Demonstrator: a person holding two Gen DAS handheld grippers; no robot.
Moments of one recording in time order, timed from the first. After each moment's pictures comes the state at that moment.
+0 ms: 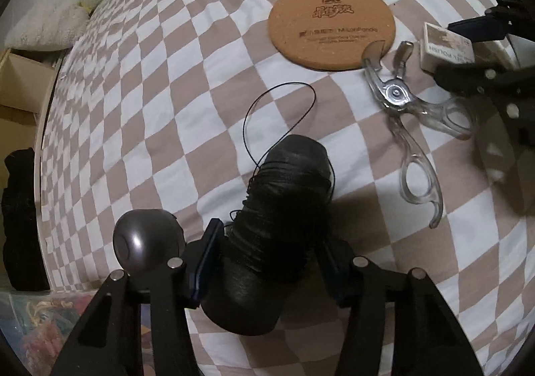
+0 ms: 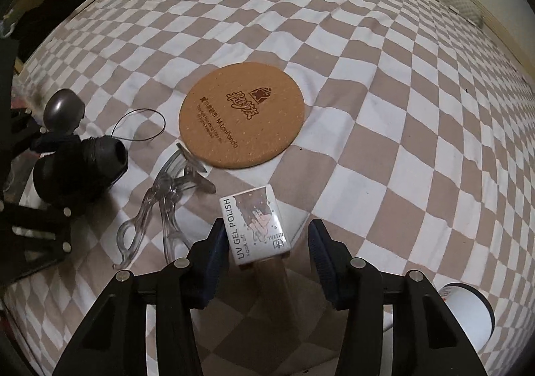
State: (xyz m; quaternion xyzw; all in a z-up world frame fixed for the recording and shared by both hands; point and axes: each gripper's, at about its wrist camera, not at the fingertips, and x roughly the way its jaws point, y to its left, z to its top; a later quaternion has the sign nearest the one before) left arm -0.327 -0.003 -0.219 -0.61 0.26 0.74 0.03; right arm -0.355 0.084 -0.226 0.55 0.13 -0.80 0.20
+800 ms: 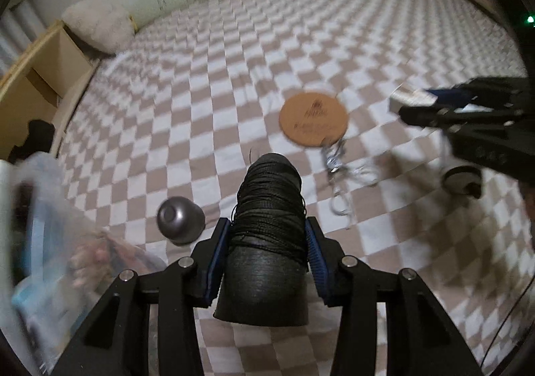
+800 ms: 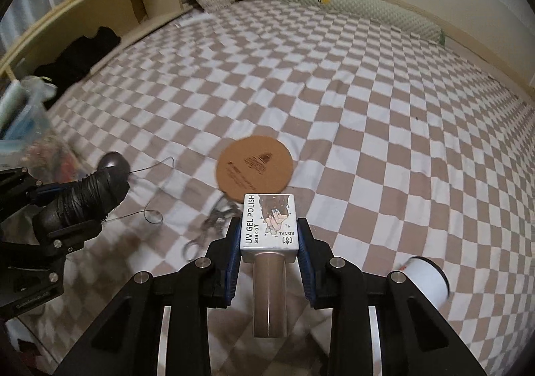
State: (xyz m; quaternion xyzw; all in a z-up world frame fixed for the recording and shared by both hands) left arm -0.248 -0.002 -0.085 -0.50 0.14 0.85 0.05; right arm -0.282 0.133 -0.123 0.47 0.06 -0.86 0.19
